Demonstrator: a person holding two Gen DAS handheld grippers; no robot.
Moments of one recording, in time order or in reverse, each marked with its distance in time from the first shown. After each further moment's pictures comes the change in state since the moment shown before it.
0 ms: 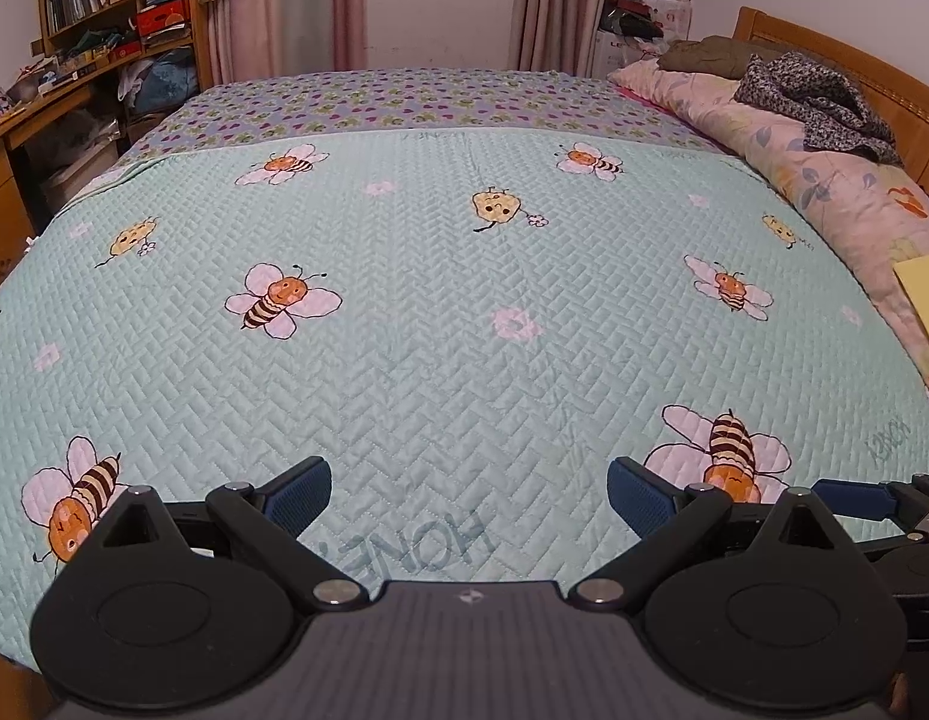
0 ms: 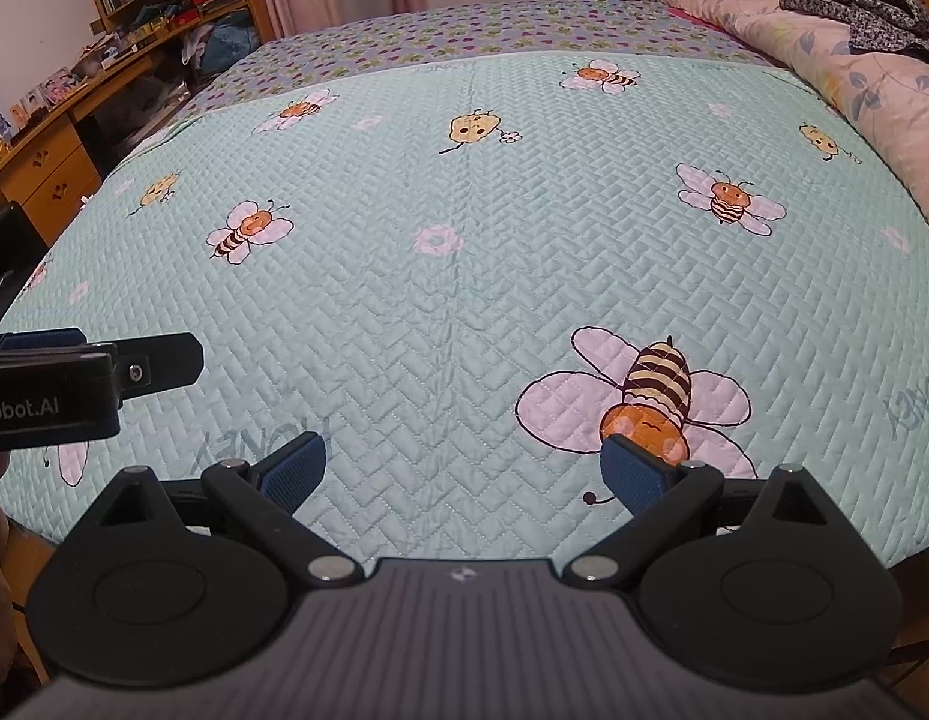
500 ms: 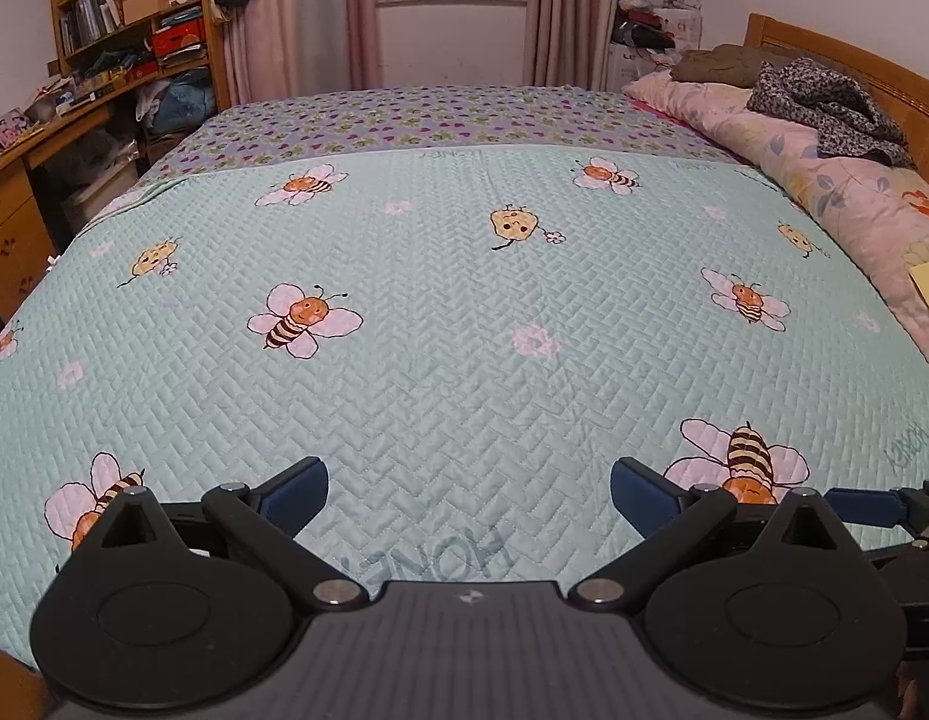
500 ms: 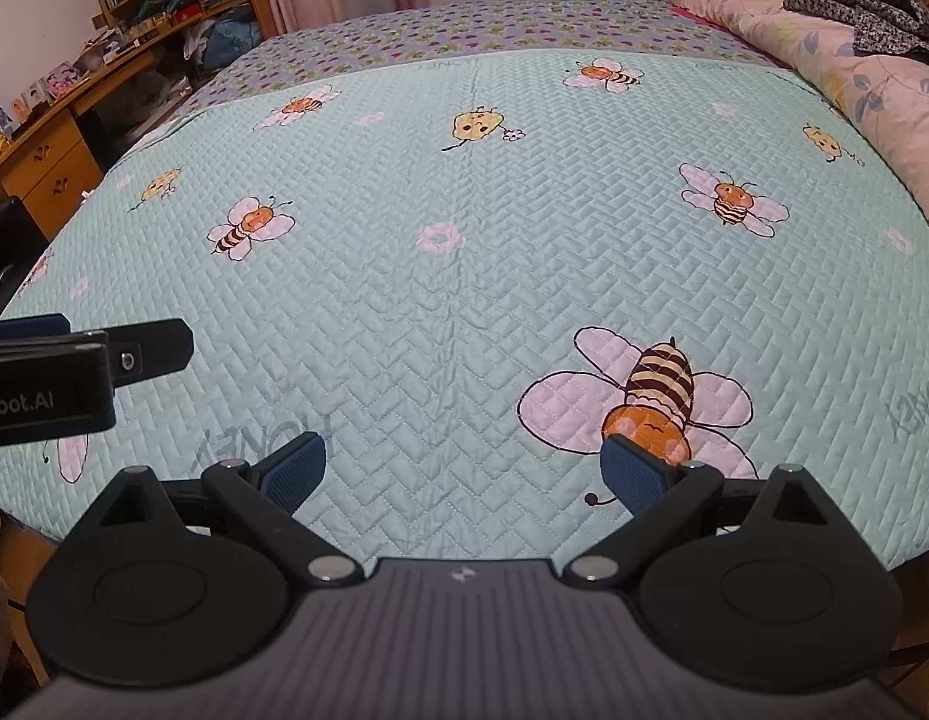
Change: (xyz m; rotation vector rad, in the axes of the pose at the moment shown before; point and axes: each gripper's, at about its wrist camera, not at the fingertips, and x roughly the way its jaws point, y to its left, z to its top) left arm -0.008 -0.004 0.002 0.010 -0.041 0.061; right arm 0.001 0.004 0.000 -0.010 0.006 -0.002
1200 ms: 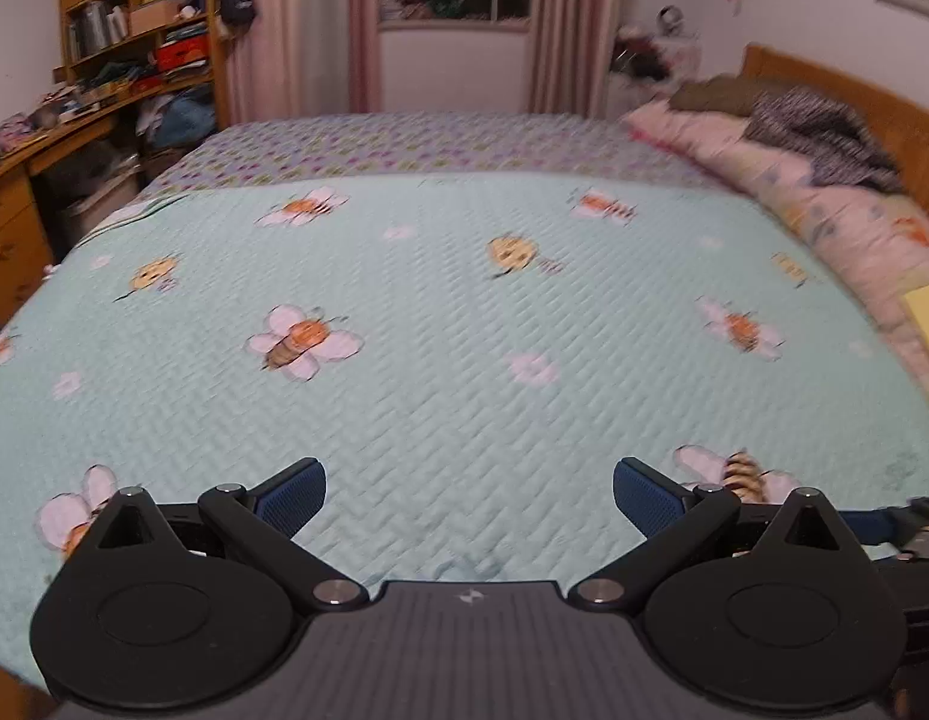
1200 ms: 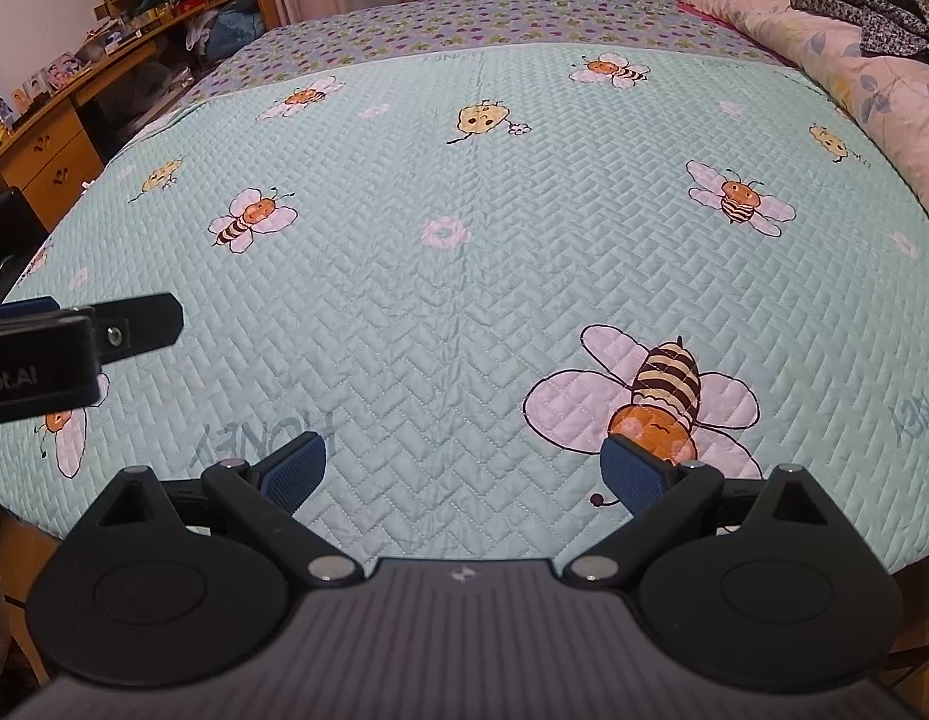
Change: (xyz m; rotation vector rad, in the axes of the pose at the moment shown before) left arm -0.009 0.008 -0.003 -0.021 -0.085 -0.053; right arm 0.005 0.003 0.002 -0.011 0.015 0.003
